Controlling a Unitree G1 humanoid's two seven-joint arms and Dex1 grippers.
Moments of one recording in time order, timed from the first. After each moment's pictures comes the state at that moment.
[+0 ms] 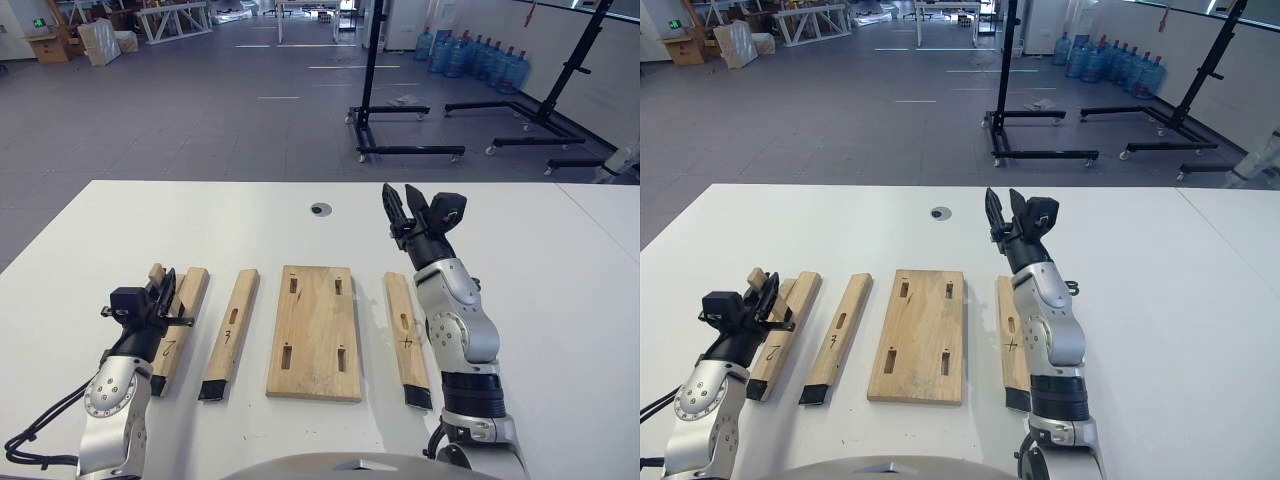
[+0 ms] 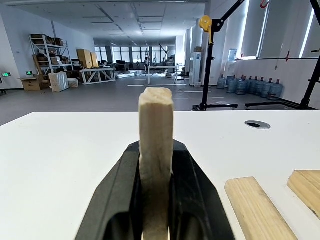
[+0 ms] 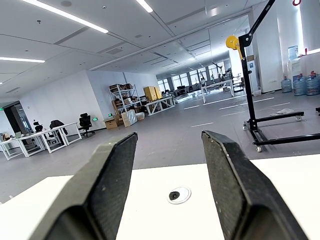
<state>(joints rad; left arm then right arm) 0.26 0.24 0.23 -0.12 -0.27 -0.10 -0.27 -0.26 -0.01 -0.09 -0.16 0.35 0.22 0.16</state>
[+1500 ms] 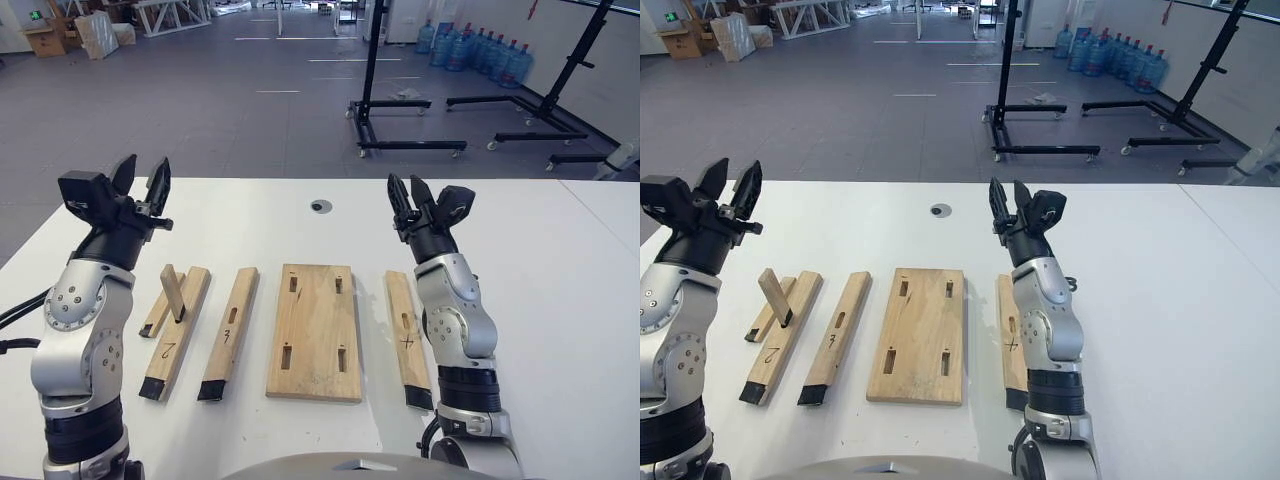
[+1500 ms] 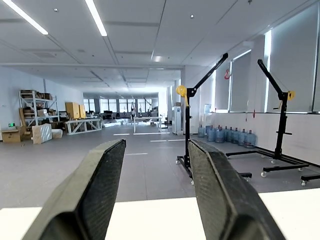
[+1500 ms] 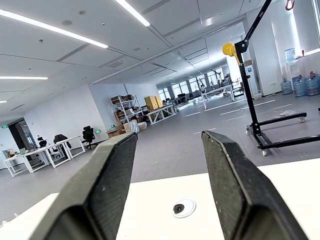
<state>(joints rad) -0.13 0.38 0.33 -0.51 -0.45 0.43 -0.15 -0.28 0.01 -0.11 -0.14 0.39 0.17 0.15</state>
